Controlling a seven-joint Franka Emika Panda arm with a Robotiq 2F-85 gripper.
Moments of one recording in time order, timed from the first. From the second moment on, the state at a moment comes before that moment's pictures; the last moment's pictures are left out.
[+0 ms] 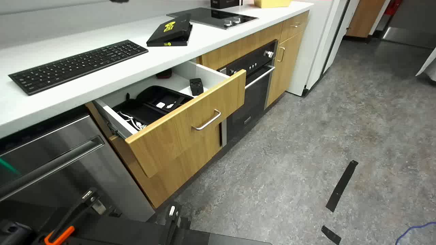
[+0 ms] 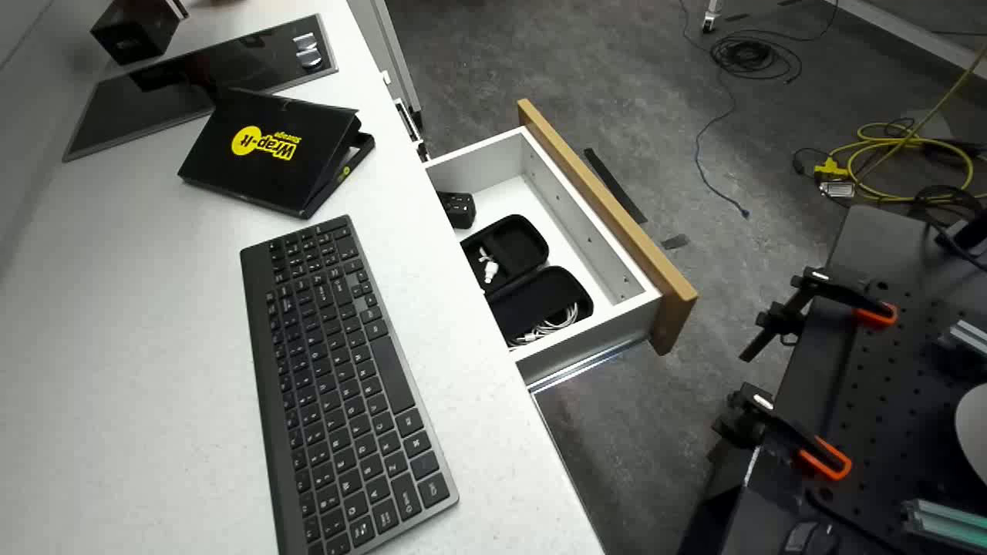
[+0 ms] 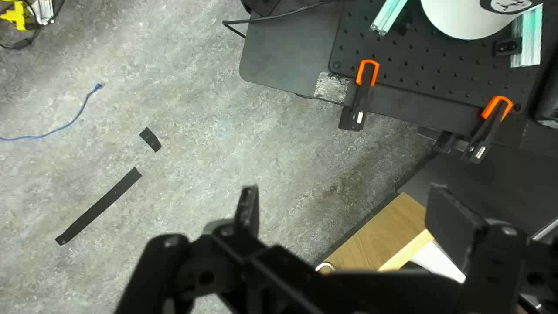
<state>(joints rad) -0.13 -0.75 -0.23 -2.55 -0.32 1.69 -0.46</state>
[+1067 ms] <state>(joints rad) -0.10 -0.51 -0.22 -2.59 -0.31 2.04 -0.30</state>
